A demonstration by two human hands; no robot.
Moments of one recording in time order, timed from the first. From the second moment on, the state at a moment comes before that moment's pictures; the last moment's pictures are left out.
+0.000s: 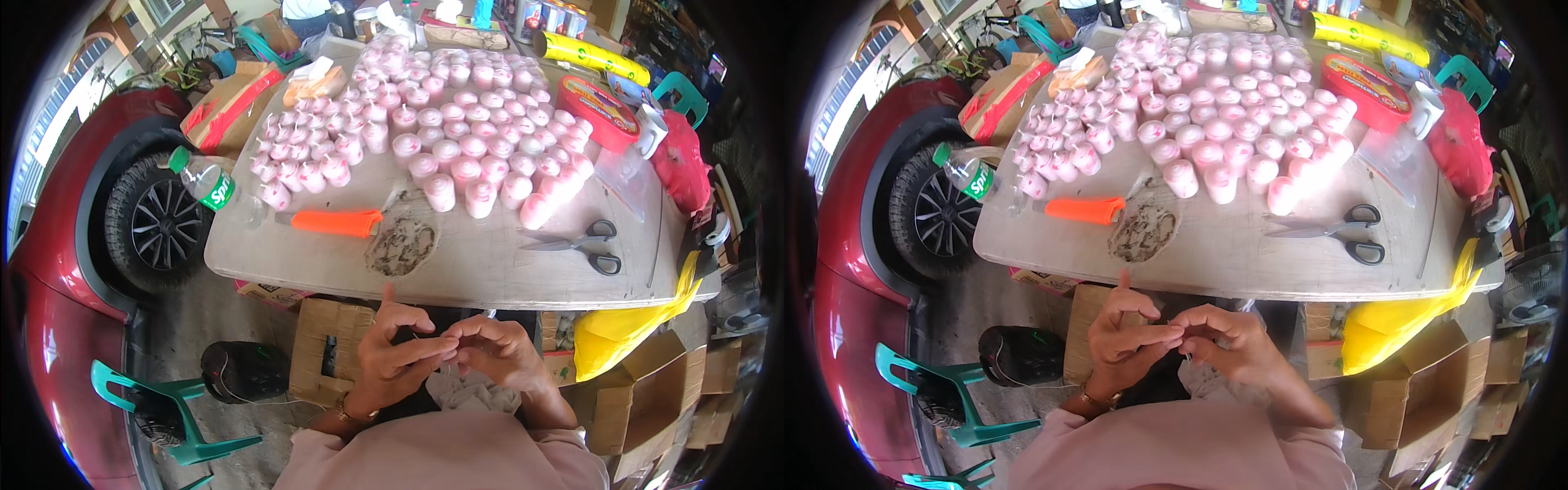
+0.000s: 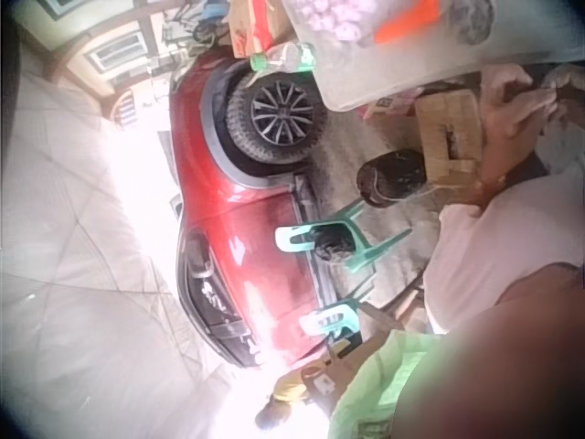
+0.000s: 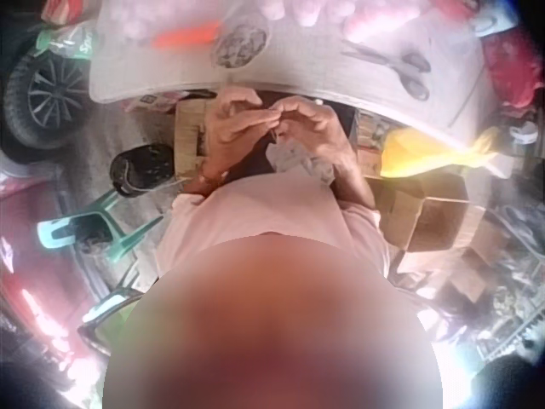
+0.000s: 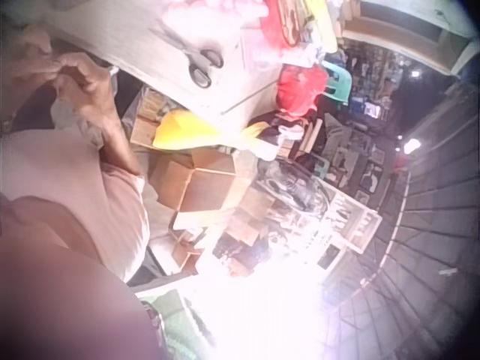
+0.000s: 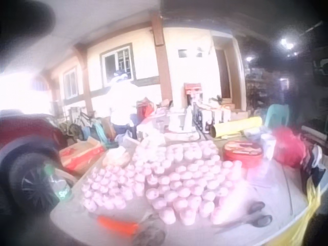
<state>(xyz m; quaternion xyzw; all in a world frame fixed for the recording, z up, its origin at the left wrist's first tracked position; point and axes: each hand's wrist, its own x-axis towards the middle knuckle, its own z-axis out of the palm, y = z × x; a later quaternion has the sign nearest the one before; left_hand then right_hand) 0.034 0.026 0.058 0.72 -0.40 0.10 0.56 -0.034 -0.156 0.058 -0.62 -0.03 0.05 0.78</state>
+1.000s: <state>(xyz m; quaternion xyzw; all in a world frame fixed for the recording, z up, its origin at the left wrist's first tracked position) 0.308 -0.054 0.131 0.90 -0.43 0.09 -0.02 -0.056 -0.194 0.032 -0.80 -0.03 -0.11 0.59</state>
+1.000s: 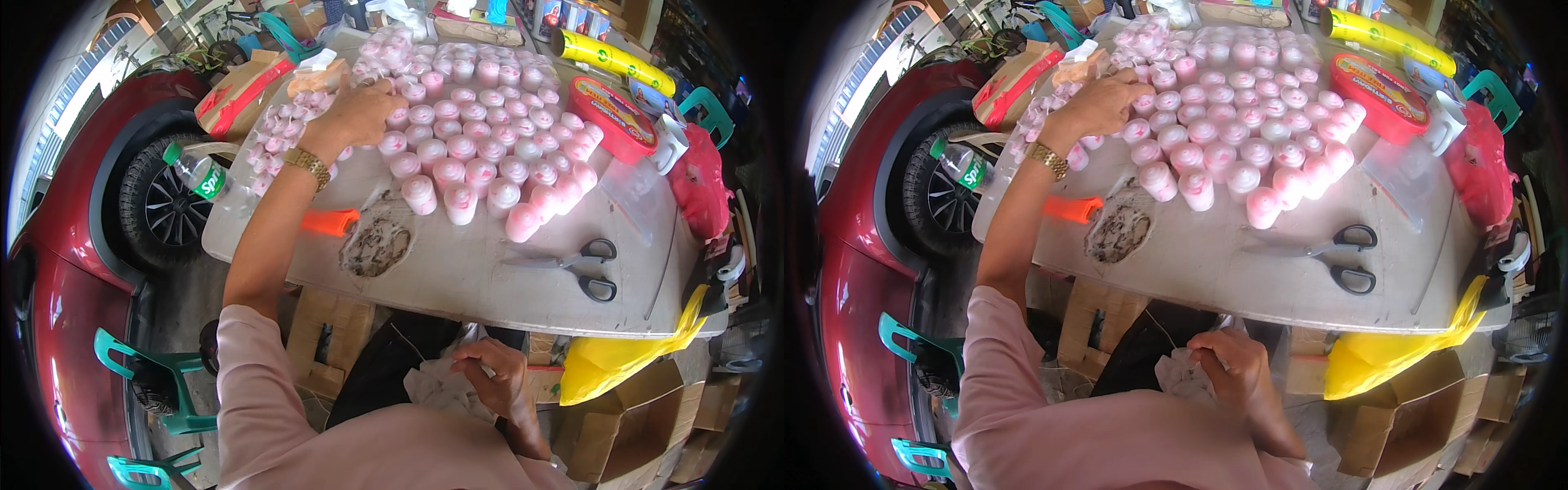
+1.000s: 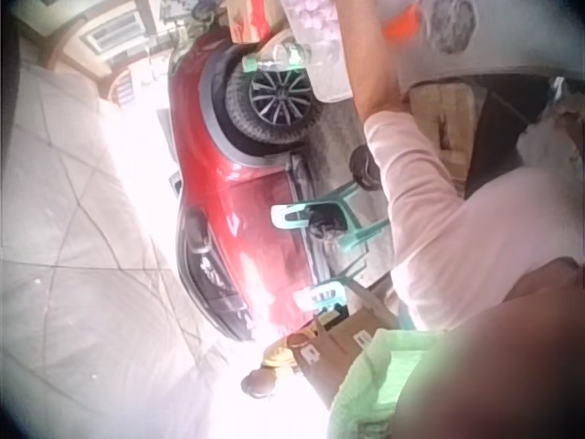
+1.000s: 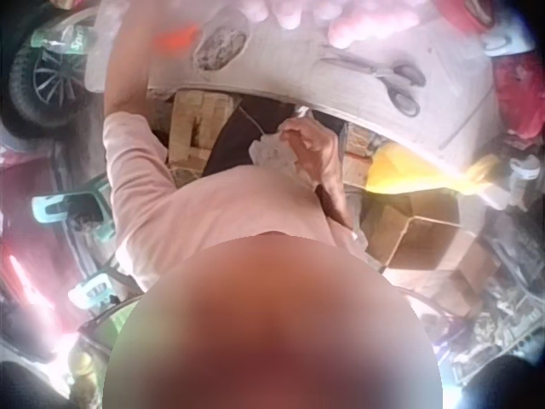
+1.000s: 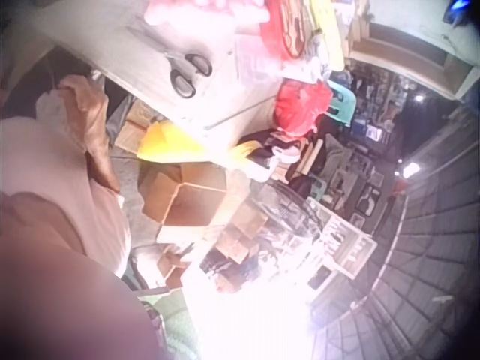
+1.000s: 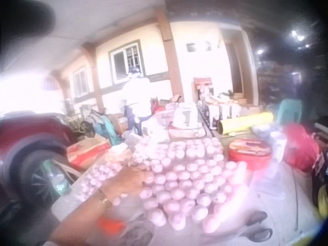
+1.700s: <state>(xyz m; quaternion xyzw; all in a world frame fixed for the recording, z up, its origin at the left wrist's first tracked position) 0.324 -0.040 0.099 0.87 -0.45 0.19 0.08 -0.090 -0.153 0.036 -0.81 -0.05 -0.10 0.58</state>
